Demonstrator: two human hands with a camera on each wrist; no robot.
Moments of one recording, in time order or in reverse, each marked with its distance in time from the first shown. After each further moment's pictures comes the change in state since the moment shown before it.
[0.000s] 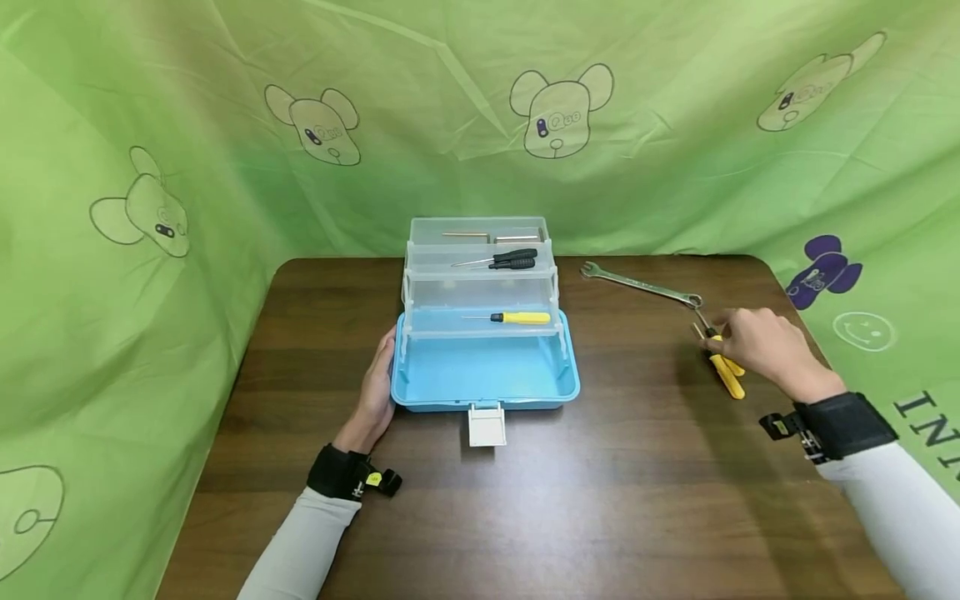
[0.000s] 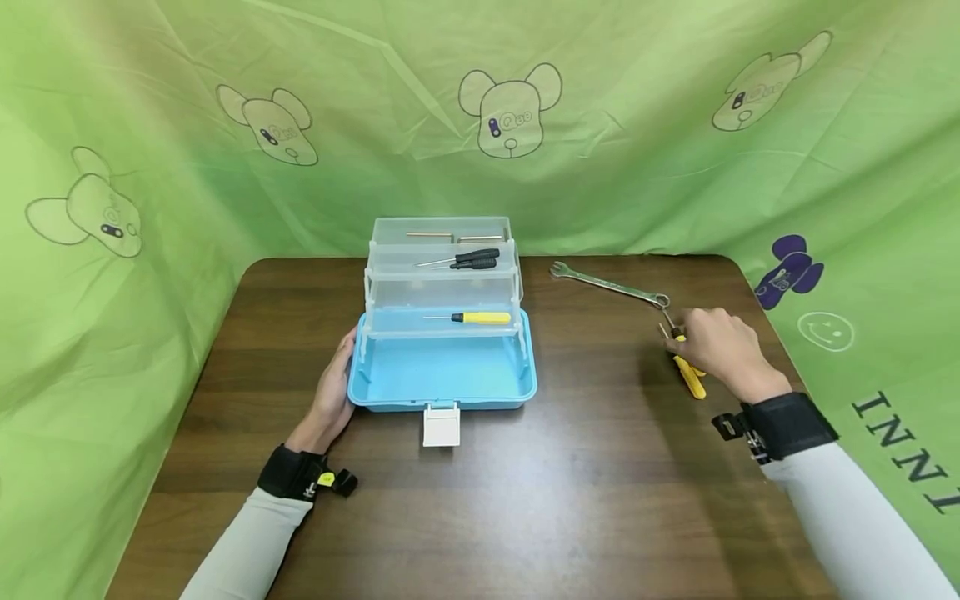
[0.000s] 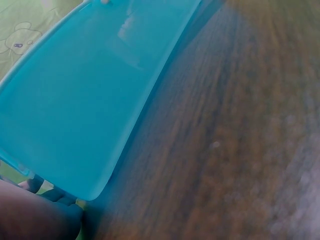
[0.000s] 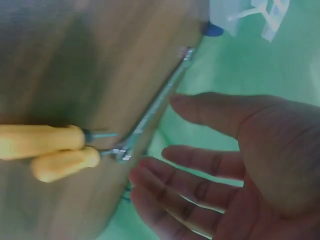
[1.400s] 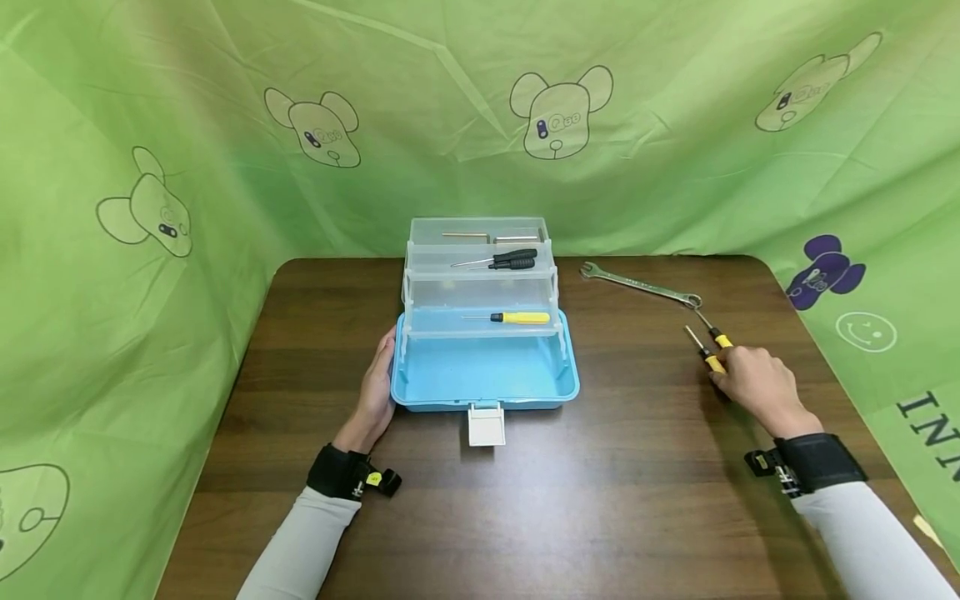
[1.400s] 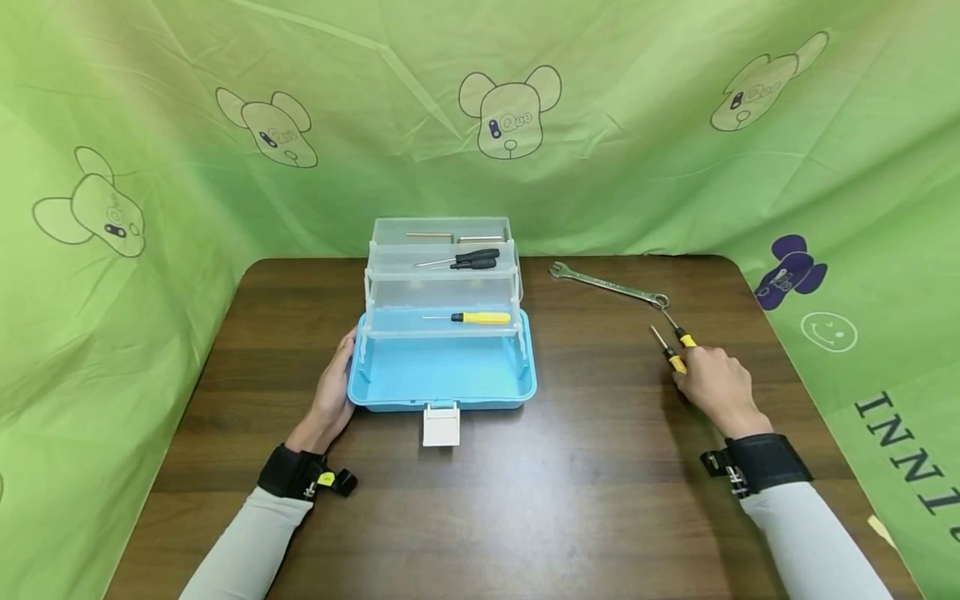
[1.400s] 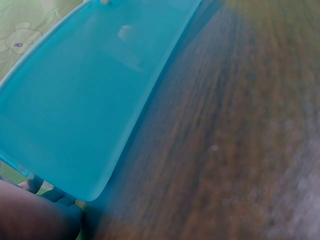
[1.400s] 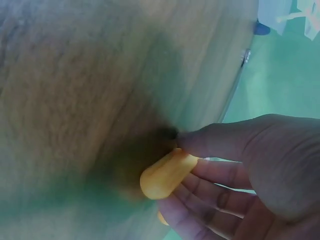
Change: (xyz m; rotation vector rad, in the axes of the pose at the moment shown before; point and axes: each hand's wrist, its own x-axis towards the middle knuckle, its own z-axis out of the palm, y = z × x) left_hand 0.002 0.000 -0.001 0.009 -0.003 -0.003; right_hand -0.027 0.019 0.064 0.051 0.094 0.116
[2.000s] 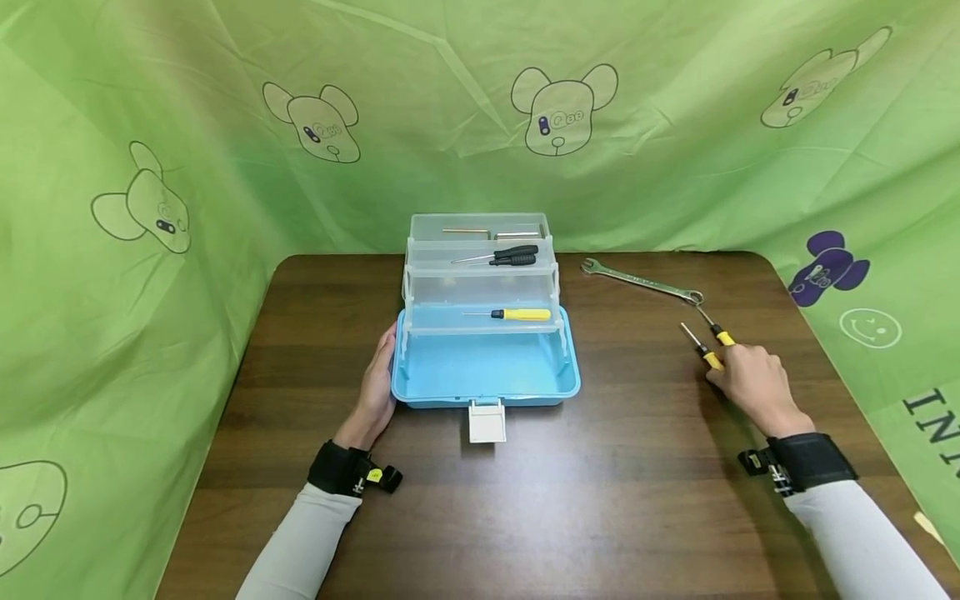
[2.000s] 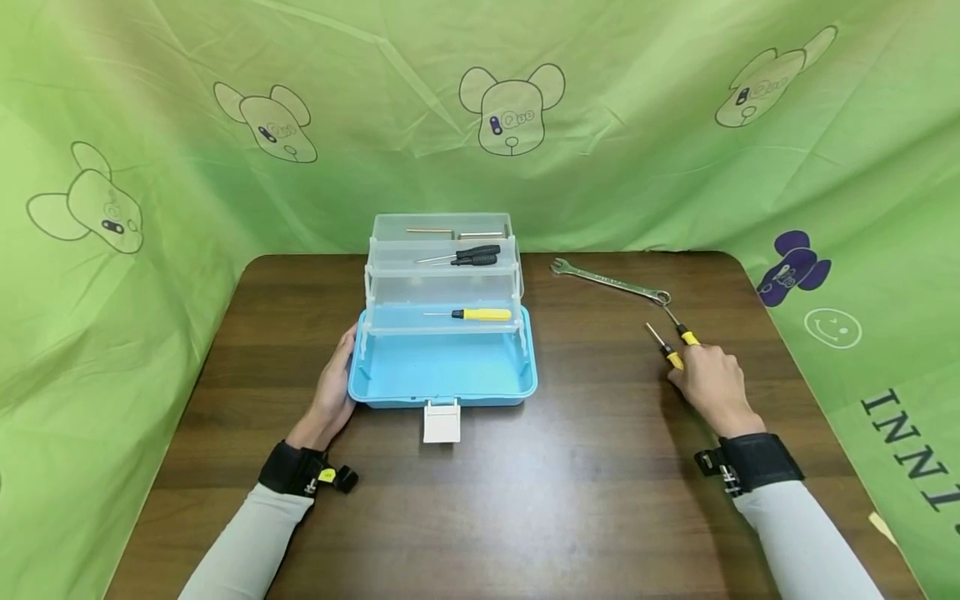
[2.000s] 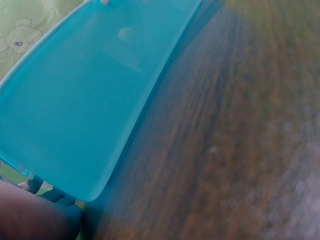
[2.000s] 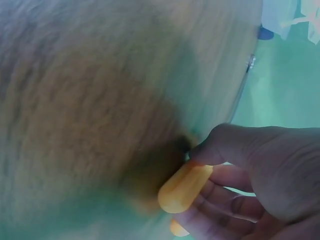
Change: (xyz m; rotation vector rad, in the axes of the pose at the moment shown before) left_hand -0.003 0.005 0.002 -0.016 -0.003 -0.003; right_hand -0.003 -0.006 0.008 0.033 0.104 -0.041
